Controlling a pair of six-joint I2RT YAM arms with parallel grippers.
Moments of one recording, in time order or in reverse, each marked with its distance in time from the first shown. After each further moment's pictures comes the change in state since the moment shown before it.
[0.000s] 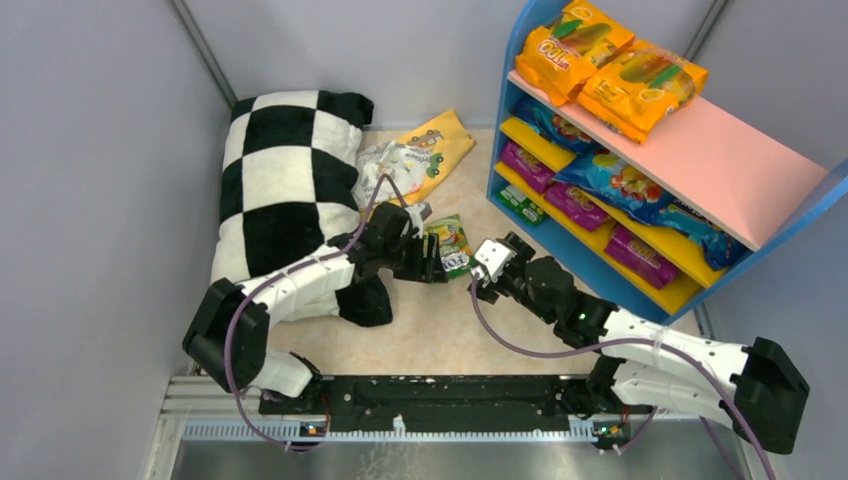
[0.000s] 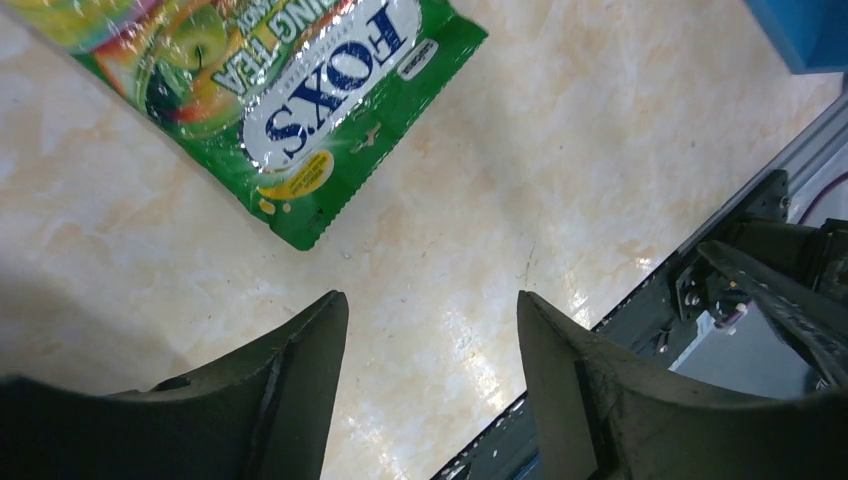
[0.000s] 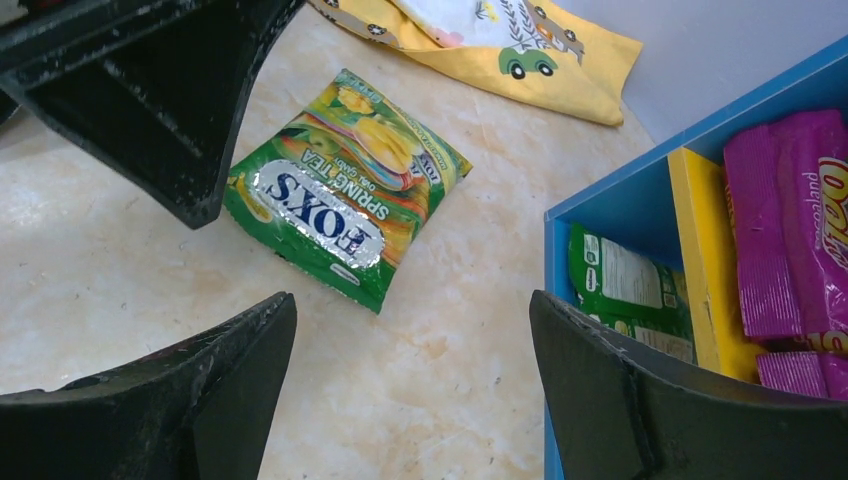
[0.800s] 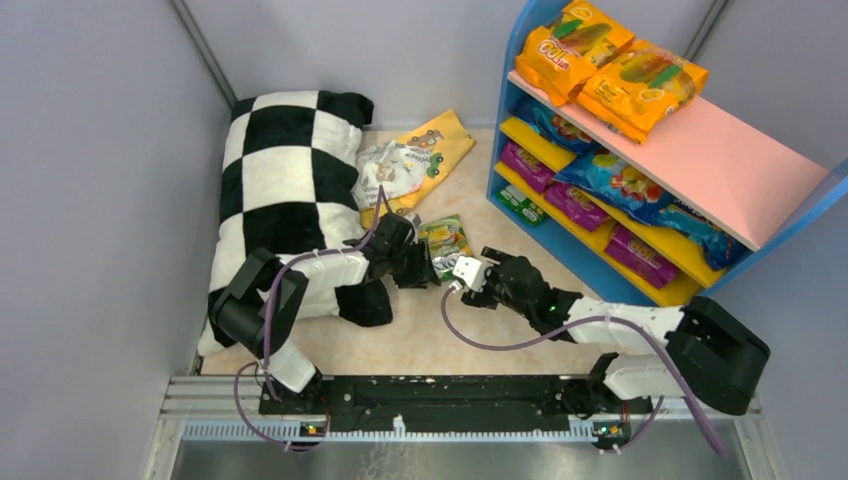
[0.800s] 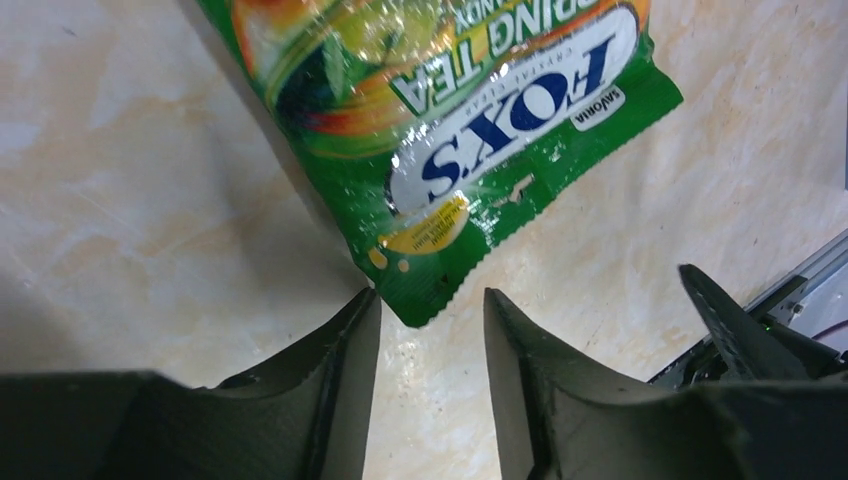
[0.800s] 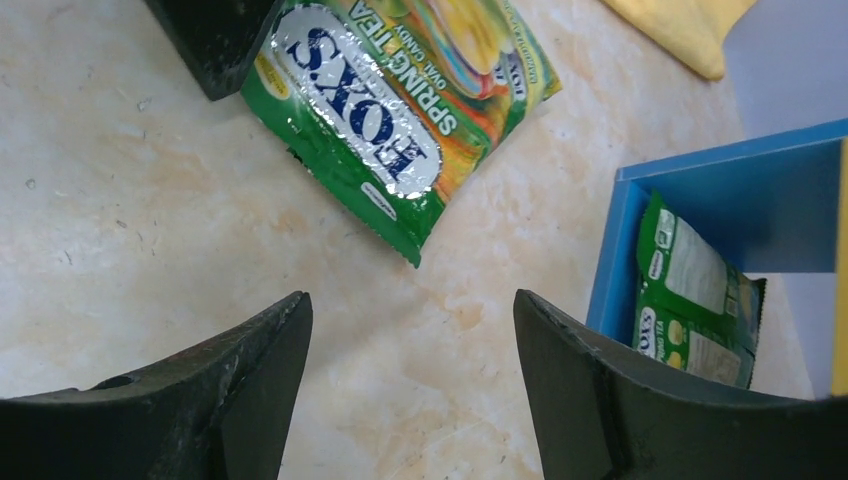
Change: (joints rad) left arm 0.020 0.205 -0.080 0.158 -0.051 -0.188; right arm -0.035 0.279 -0.037 0.117 -0.044 -0.155
